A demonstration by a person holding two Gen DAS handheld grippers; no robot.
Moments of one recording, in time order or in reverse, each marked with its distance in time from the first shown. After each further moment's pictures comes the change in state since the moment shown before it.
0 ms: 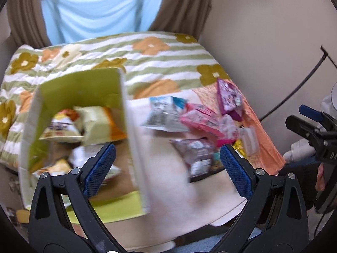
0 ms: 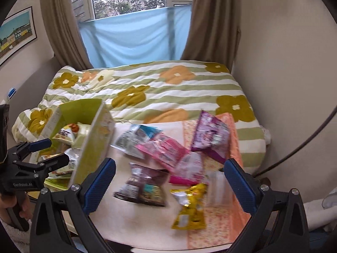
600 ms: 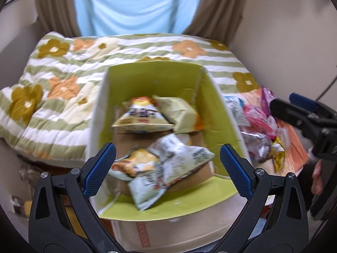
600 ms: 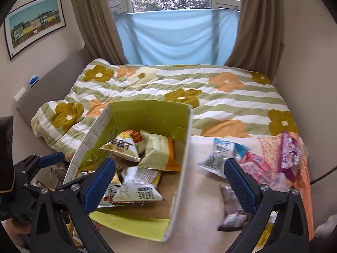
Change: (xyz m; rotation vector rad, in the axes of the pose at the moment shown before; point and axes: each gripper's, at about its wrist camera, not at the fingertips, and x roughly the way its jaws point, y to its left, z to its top) left arm -0.060 0.180 -0.032 -0.086 -0.041 0.095; right arm 0.040 0.200 0.029 -0.084 -0.019 0.157
